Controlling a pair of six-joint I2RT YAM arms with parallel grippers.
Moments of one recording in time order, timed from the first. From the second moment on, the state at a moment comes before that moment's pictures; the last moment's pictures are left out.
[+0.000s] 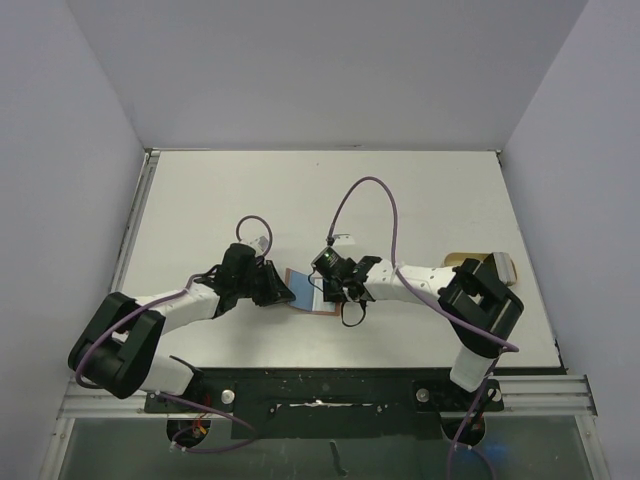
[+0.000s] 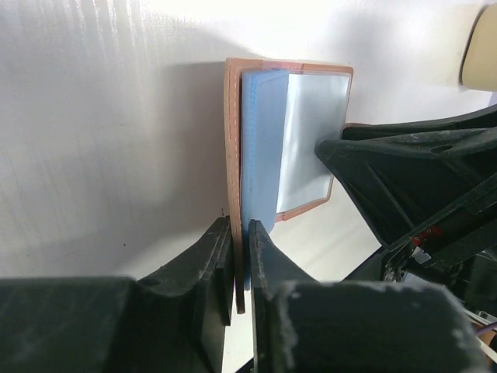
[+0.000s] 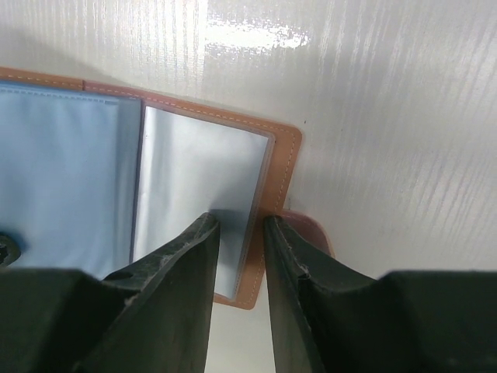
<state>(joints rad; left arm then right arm) -0.49 1.40 0.50 0.11 0.36 -0.84 0.91 1.73 1.01 -0.39 0.30 0.74</state>
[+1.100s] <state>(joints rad) -0.49 1.33 0.51 0.06 0.37 -0.80 0.71 1.45 1.05 -0.48 0.40 0.44</state>
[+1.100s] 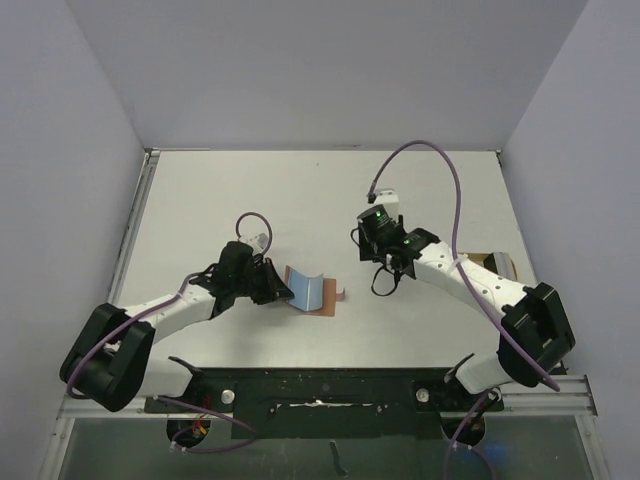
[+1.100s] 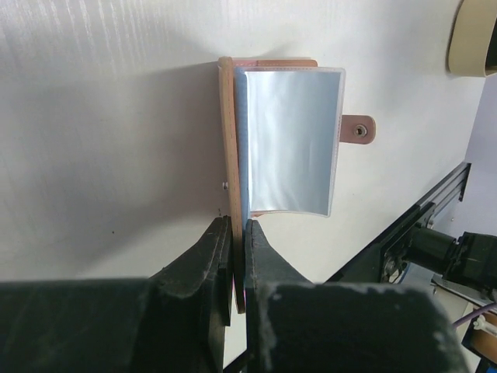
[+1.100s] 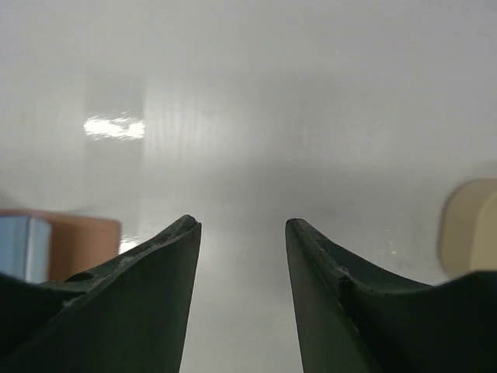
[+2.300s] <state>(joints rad) -0.49 1.24 0.73 -0.30 0.43 -0.56 -0.01 1.63 1.06 -0.65 0.65 0.10</state>
